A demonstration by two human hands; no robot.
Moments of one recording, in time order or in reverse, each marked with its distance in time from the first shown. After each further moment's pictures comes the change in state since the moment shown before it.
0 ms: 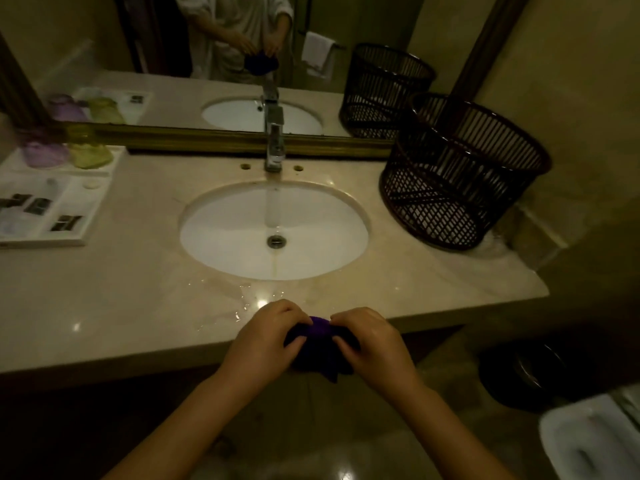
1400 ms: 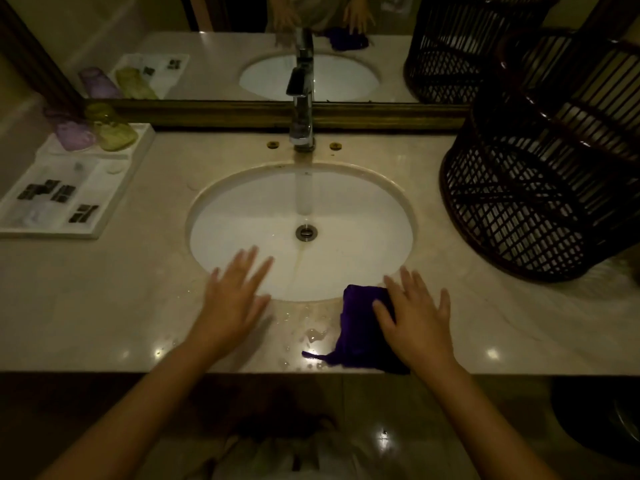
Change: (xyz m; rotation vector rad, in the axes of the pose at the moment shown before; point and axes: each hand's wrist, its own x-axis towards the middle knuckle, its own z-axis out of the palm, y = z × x) left_hand 0.092 -0.098 0.005 0.477 0.024 -0.258; right_hand 0.103 0.154 0.039 -0.255 -0.227 0.282
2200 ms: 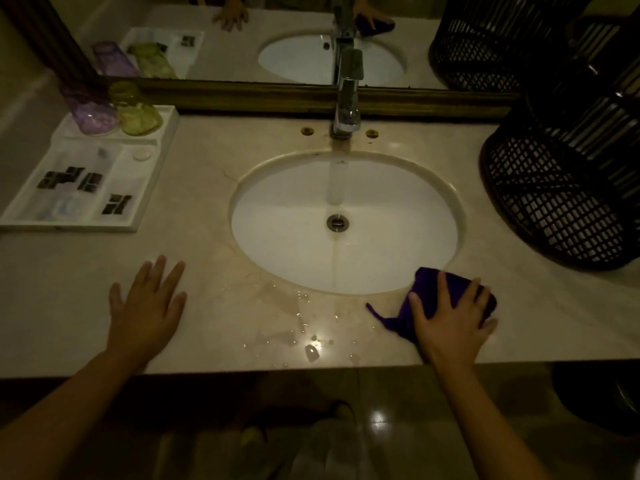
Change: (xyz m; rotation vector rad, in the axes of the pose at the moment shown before) left_hand -0.053 -0.223 -0.015 0.193 -0.028 -0.370; right_hand -0.005 -0.058 0.052 -0.013 0.090 0.504
